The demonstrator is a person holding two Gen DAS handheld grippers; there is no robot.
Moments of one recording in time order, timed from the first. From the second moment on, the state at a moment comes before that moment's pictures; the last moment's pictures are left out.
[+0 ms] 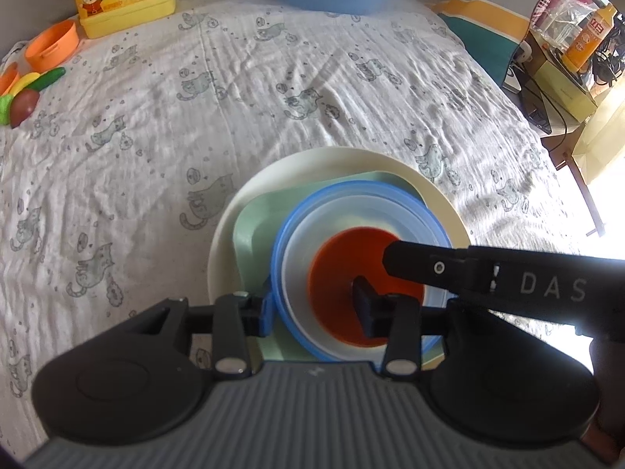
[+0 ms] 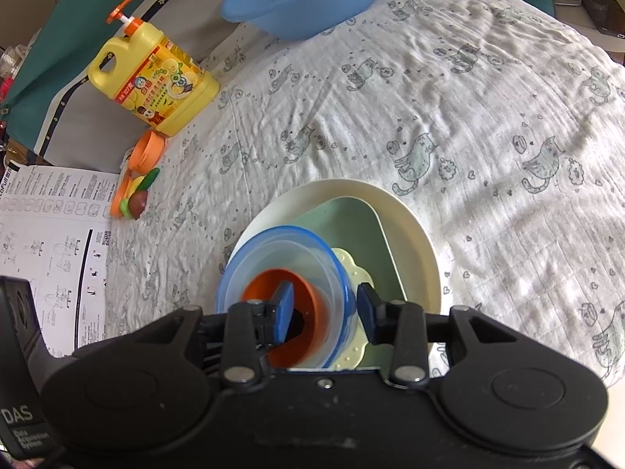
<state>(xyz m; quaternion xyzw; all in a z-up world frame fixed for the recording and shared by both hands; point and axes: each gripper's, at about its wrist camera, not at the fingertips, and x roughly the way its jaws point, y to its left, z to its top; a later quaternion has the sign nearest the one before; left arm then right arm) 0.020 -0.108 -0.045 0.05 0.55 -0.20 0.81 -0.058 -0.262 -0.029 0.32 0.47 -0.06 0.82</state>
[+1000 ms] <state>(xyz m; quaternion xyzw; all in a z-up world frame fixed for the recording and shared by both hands) -0.052 -0.021 0.036 0.04 0.37 -0.19 0.91 -0.119 -0.229 0.039 0.18 0.39 -0.09 0.90</state>
